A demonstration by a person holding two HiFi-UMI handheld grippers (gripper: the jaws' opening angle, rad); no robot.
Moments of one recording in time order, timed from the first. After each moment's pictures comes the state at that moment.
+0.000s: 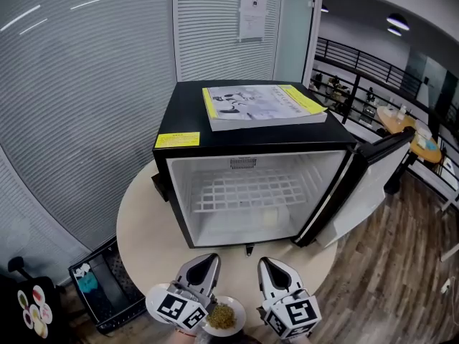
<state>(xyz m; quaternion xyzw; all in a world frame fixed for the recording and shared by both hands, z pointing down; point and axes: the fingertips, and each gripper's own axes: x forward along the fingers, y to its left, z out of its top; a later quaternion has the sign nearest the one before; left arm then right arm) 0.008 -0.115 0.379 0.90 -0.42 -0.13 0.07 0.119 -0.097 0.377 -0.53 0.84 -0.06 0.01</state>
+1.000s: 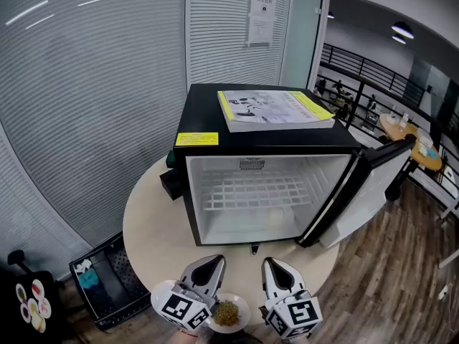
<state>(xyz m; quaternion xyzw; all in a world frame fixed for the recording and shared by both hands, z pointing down) -0.004 -0.097 0.373 0.90 -0.41 -0.13 0.06 0.107 -0.085 0.369 -0.54 0.84 -0.06 0.01</state>
